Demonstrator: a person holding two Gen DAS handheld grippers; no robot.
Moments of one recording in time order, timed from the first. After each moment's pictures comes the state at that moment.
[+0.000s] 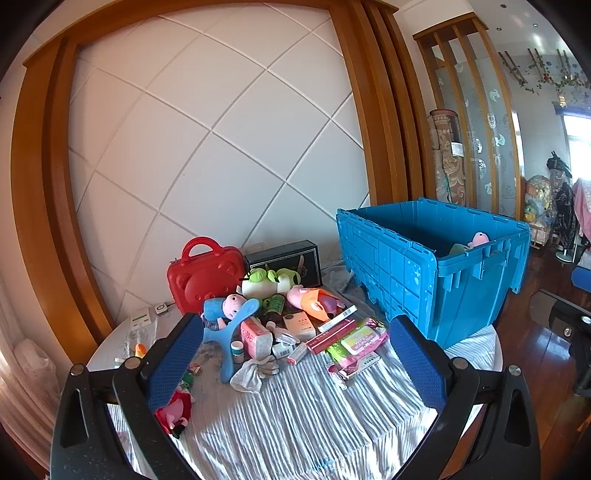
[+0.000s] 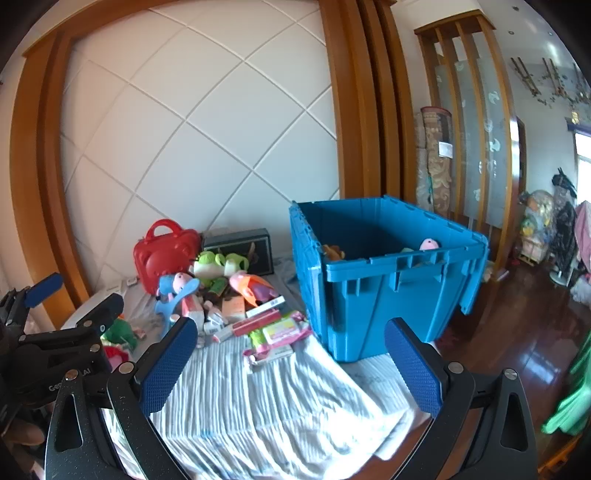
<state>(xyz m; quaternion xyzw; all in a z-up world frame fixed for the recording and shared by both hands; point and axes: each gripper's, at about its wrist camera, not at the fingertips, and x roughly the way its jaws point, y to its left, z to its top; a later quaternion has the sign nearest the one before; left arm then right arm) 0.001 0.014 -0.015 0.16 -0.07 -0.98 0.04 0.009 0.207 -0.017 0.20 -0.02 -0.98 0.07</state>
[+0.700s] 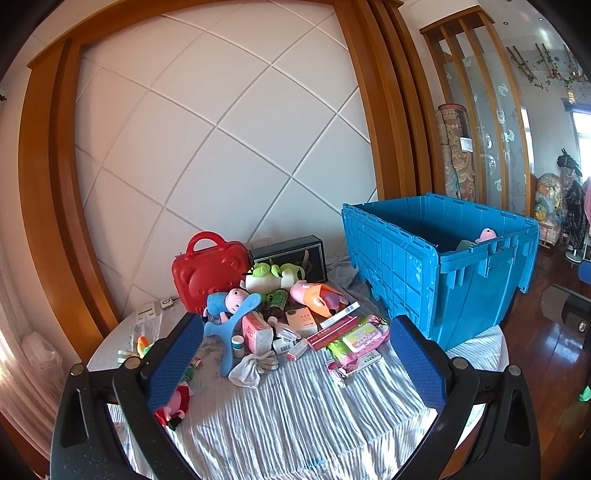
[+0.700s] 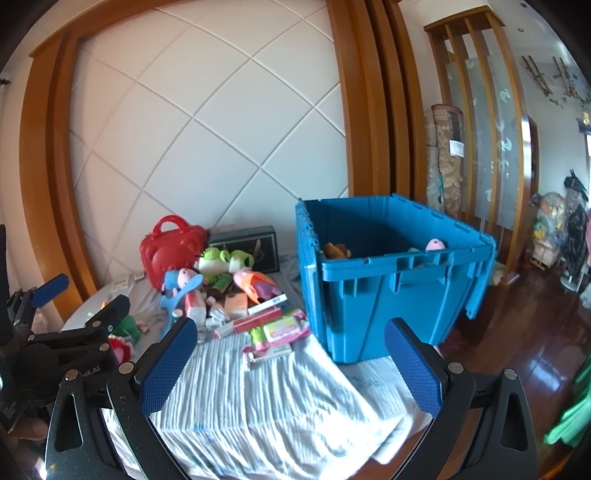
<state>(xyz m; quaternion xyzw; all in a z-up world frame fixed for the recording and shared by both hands) -0.007 0.037 -0.024 0.17 -0.07 -0.98 0.06 -0.002 0.233 -0.025 0.20 -0.02 -0.97 0.10</state>
